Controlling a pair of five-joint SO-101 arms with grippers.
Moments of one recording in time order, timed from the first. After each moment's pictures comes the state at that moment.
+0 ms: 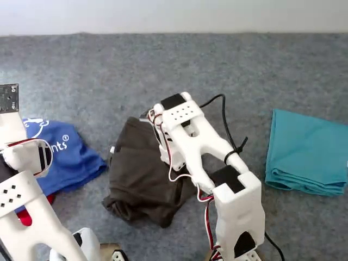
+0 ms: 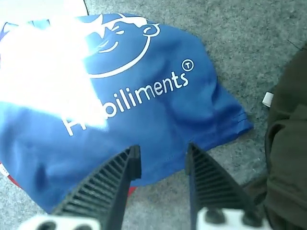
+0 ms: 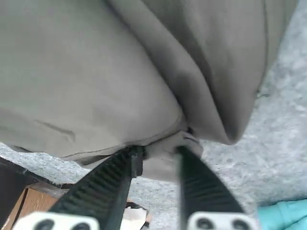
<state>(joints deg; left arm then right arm) -35.1 -38.9 23.9 90.9 -15.1 -30.7 26.8 -9.9 100.5 17.7</state>
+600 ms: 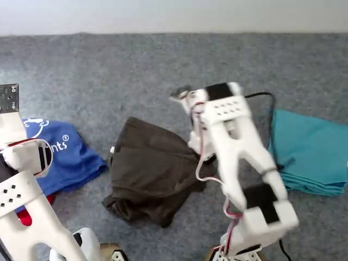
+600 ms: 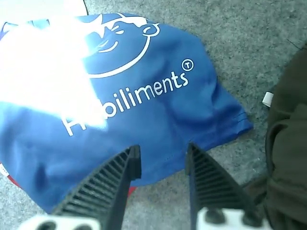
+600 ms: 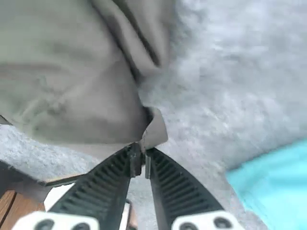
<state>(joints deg) -35.1 -38.9 23.9 90.9 -15.1 -15.6 2.3 -0.9 100.5 25.1</state>
